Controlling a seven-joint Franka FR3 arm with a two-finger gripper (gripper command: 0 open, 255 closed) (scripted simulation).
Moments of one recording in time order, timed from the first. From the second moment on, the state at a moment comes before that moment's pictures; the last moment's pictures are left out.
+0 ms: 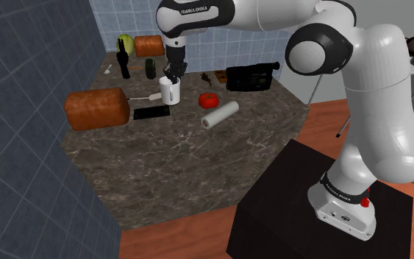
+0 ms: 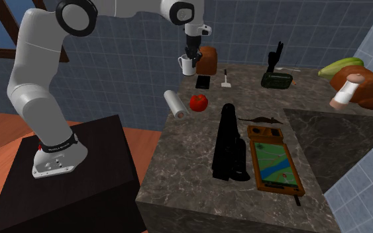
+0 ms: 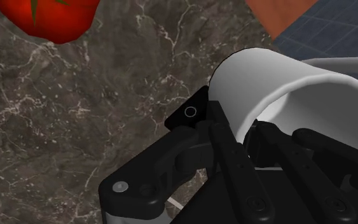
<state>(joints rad) 0.42 0.56 -0.38 -1.26 0.28 1.83 -0.14</state>
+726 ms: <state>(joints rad) 0.43 0.58 -0.37 -1.38 0.30 1.96 -0.17</state>
